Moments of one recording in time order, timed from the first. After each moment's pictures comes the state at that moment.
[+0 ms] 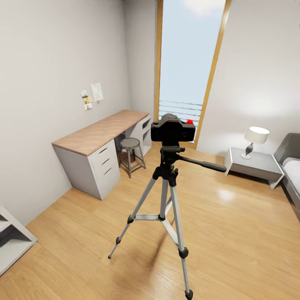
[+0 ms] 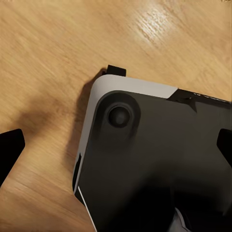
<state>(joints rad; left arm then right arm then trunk) -0.23 0.08 -0.28 -0.02 0.55 -0.06 -0.10 0.10 -0.10 -0.39 -0.06 0.34 -0.29 0.05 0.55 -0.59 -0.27</state>
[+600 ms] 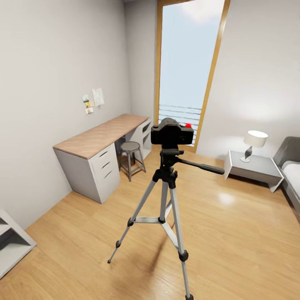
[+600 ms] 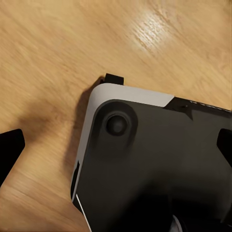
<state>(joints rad) -0.23 0.08 -0.28 -0.02 0.55 -0.06 -0.10 0.10 -0.10 -0.39 -0.06 0.34 -0.29 0.04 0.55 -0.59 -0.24</state>
